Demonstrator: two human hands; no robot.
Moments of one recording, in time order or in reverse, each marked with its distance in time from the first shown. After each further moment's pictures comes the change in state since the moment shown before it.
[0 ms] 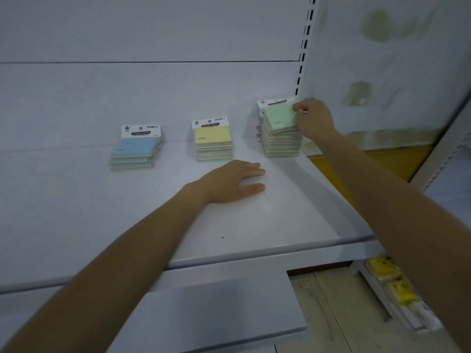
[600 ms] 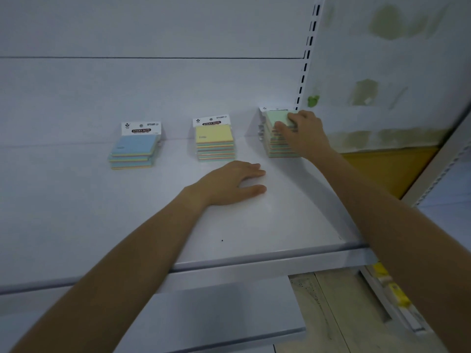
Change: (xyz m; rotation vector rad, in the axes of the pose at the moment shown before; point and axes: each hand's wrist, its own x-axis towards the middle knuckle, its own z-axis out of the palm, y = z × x) left_hand -0.002 -0.001 0.001 -0.007 0.010 -0.045; right_hand -0.011 0.014 0.021 -0.366 -0.109 -0.168
